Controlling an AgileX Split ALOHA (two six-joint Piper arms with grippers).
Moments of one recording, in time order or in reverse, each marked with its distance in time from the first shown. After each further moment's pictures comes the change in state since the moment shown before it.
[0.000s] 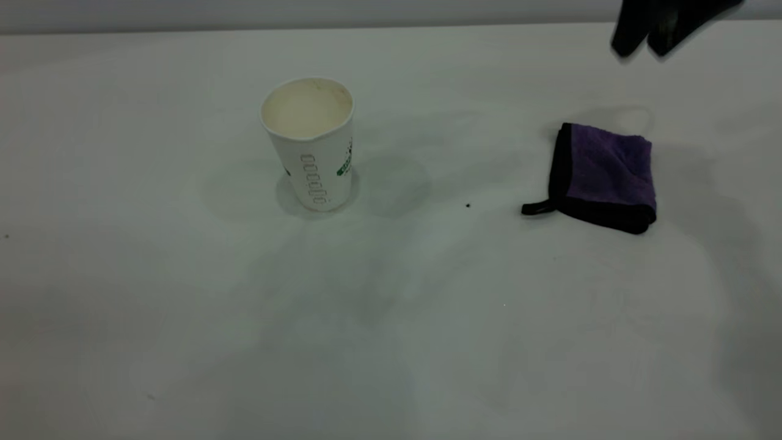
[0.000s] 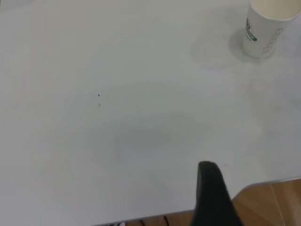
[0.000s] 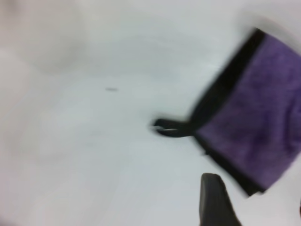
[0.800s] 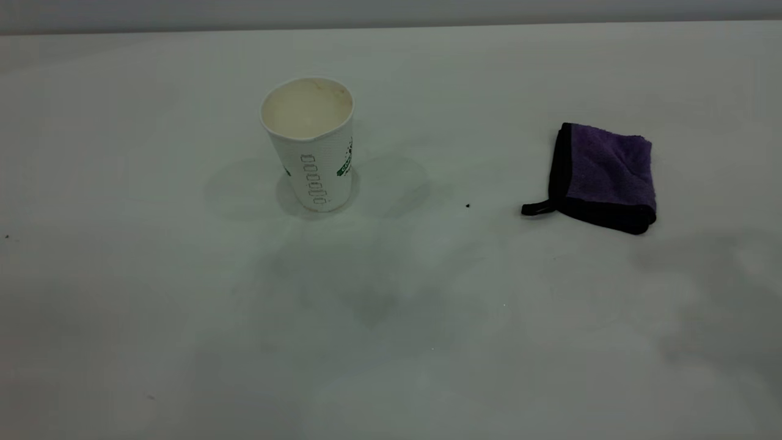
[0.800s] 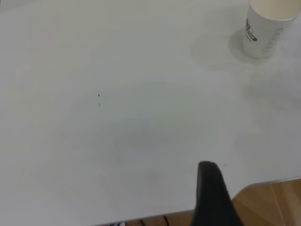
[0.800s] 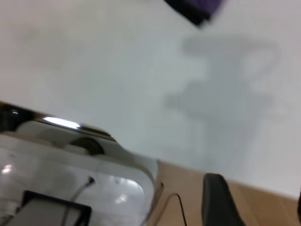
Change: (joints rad) left arm 0.000 0.000 0.000 0.000 0.000 0.000; right arm 0.000 -0.840 0.449 -0.303 0.306 0.300
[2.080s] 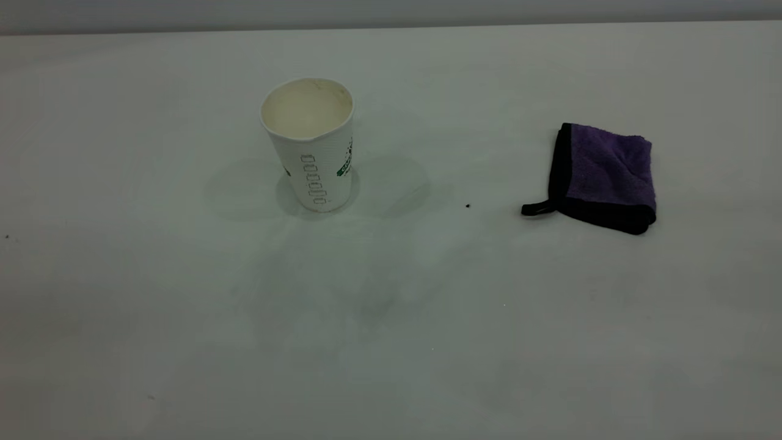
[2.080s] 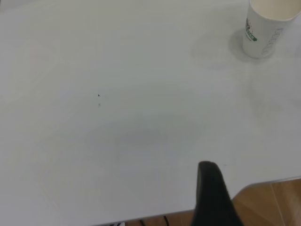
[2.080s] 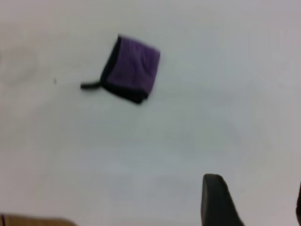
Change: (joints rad) left arm 0.000 0.000 0.000 -0.001 0.000 0.000; right arm -0.081 -1.202 0.581 -0.074 -0.094 0.117
